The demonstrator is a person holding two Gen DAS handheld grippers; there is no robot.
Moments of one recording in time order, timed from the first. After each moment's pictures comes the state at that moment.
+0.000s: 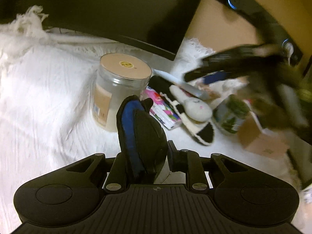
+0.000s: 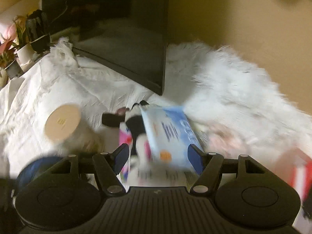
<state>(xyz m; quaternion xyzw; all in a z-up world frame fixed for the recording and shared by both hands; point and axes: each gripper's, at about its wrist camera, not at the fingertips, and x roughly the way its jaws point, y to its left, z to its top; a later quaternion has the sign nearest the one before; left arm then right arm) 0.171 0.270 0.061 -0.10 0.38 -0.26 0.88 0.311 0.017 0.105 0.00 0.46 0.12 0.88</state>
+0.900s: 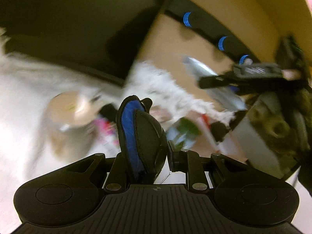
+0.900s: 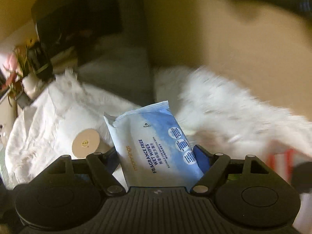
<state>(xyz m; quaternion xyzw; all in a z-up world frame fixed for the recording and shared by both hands) 0.187 0.242 0.119 -0.13 0.34 -0.37 0.86 0.231 -0.026 0.192 0.06 0.41 0.10 0.91</state>
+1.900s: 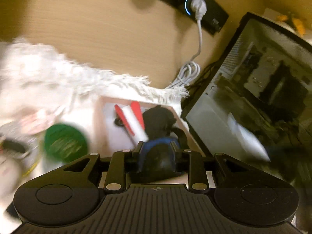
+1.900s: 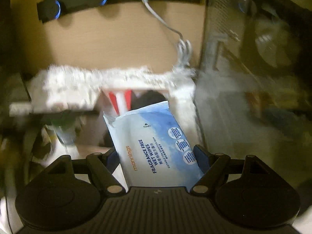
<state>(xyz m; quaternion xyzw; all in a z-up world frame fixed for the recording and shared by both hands) 0.206 0.009 0.104 -0.06 0.37 -0.49 0.79 0.033 -0.205 0.161 0.10 0.37 -0.20 0.90</state>
